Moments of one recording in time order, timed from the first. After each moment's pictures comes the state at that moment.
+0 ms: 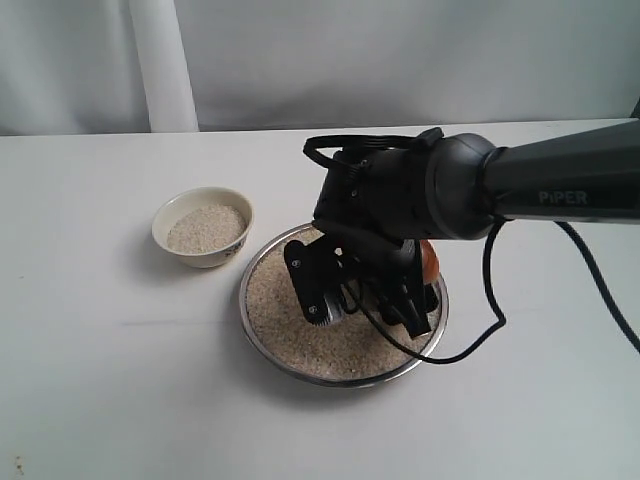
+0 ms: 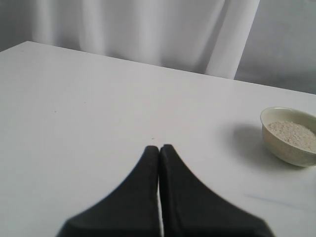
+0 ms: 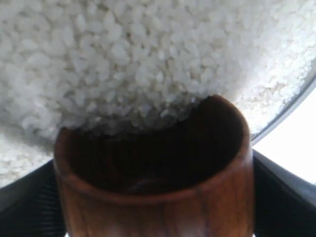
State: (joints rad) left arm 0.12 -0.01 0.00 0.20 0.34 -0.34; right arm 0.77 2.04 -1.33 -0.66 0.88 -0.69
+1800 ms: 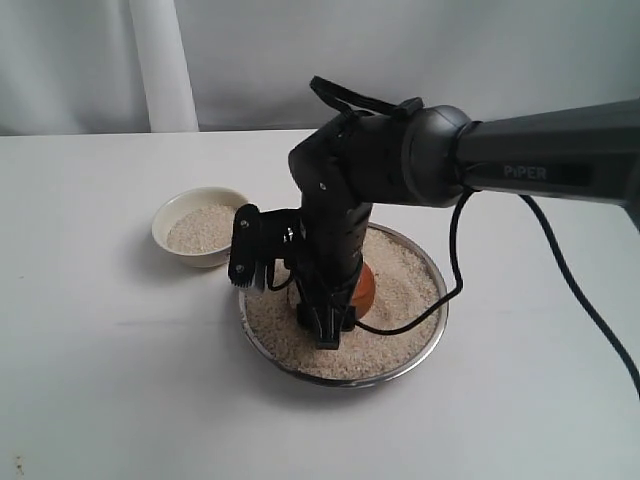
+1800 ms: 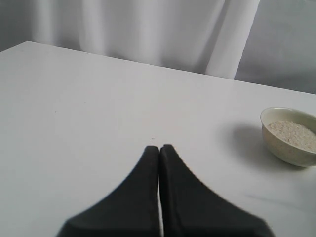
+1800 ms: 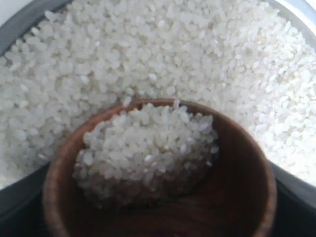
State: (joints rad) left arm 0.12 -0.01 0.00 0.20 0.34 -0.34; right arm 0.74 2.10 -1.51 -0.13 0.85 -0.75
